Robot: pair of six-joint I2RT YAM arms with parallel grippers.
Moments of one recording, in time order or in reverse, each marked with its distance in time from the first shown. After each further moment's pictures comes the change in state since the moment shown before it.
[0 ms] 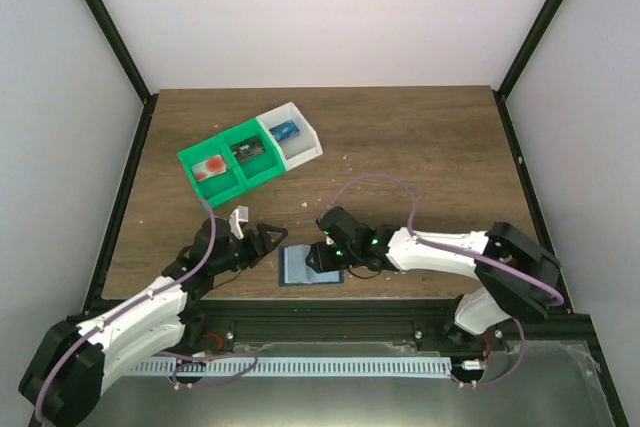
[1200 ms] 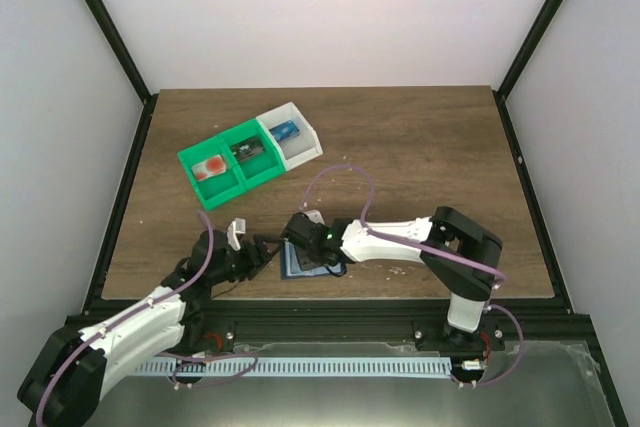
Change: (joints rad) left arm 0.010 -0.066 -0.132 0.055 0.031 -0.075; right arm 0.114 0.330 0.344 -0.299 0.354 -0.042
